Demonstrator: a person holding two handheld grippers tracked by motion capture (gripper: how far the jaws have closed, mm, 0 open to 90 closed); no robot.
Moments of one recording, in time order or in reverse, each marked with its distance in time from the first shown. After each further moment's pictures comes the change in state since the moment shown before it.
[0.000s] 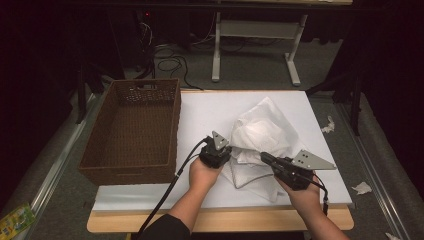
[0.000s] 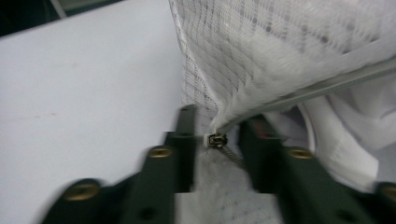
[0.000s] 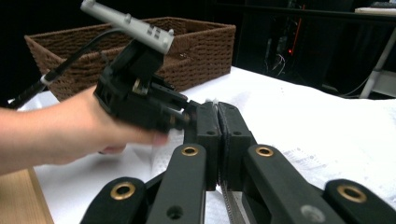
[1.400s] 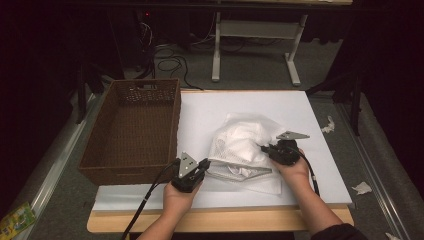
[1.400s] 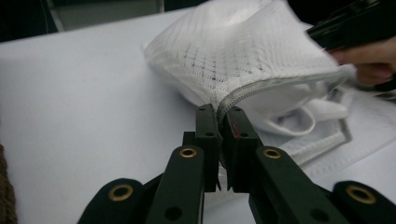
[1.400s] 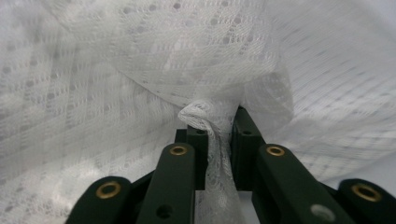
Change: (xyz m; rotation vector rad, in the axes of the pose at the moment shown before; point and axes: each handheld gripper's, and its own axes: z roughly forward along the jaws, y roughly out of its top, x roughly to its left) left arm 0.008 -0.050 -0.100 -0.167 -0.053 -0.032; right arm -0.084 -0.041 0.080 0.370 -0.180 0.188
